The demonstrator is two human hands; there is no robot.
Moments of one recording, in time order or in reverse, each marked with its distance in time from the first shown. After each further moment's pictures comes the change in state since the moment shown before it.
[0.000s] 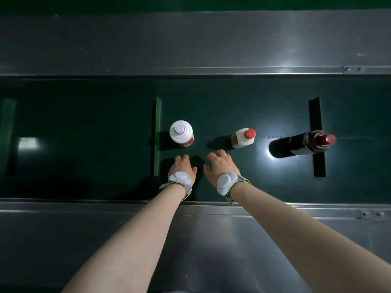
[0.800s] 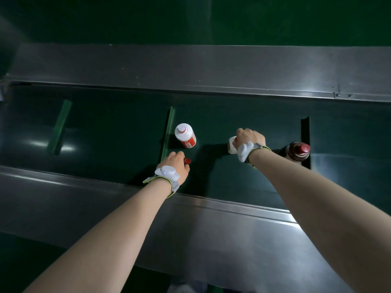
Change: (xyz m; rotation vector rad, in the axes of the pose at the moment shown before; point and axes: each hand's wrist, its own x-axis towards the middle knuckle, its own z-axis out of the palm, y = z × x) left_hand -0.118 0.020 -0.067 0.121 0.170 0.028; right_hand -0.014 0.062 -0.144 -0.347 0.171 -0.033
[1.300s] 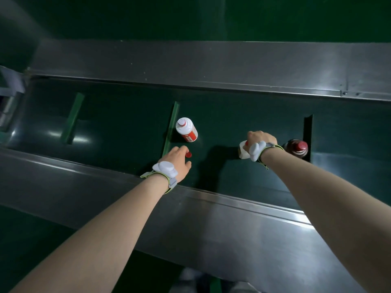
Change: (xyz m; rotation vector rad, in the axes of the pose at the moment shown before) left_hand -0.032 0.020 -0.006 -0.032 0.035 0.032; right_hand -0.009 0.052 0.005 -0.056 -0.126 -0.032
